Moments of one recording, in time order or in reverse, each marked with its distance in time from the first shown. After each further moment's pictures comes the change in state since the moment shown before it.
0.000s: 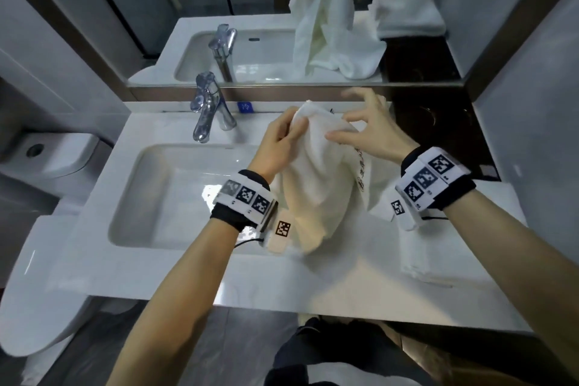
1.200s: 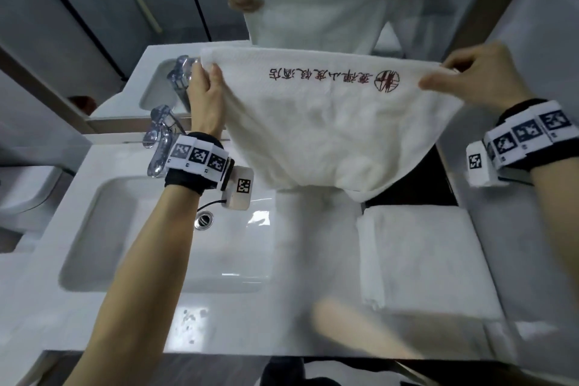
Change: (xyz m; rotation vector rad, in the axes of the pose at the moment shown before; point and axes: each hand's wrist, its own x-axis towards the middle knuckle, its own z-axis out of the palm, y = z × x) left_hand 0.123 0.025 -0.020 0.122 0.546 0.049; right_hand 0.006 0.085 -0.210 -0.070 0.438 0.006
